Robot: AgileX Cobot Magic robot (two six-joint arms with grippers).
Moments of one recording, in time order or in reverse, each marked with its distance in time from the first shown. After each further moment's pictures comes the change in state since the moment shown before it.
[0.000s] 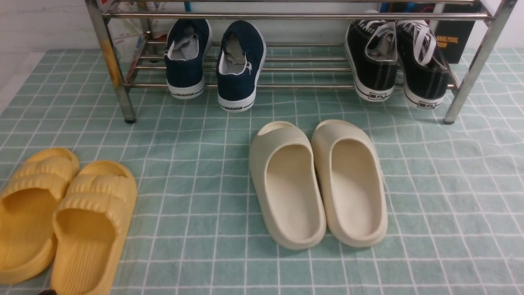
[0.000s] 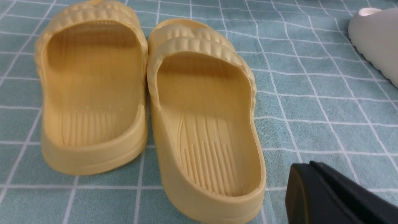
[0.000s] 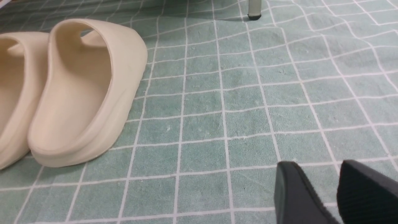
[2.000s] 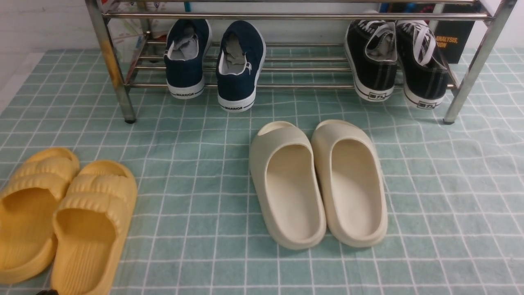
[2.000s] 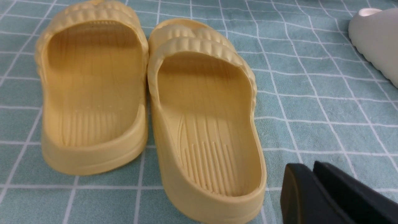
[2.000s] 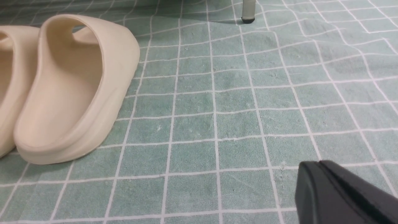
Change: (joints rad) right arm 0.000 -0.001 0.000 -0.035 -0.005 0.000; left arm 0.000 0.000 0.000 0.000 0.000 0.000
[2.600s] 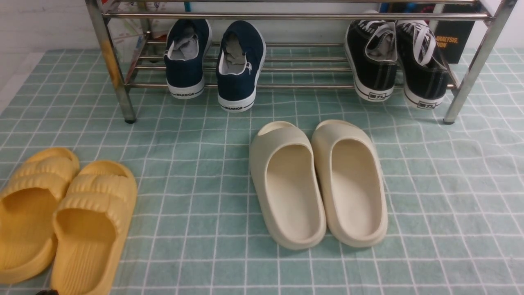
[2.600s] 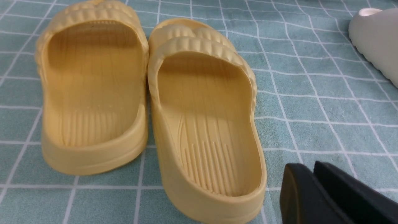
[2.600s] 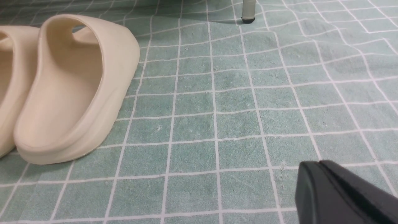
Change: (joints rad) right arm 0.000 0.000 0.000 0.000 0.000 0.000; left arm 0.000 0.000 0.000 0.000 0.000 0.000
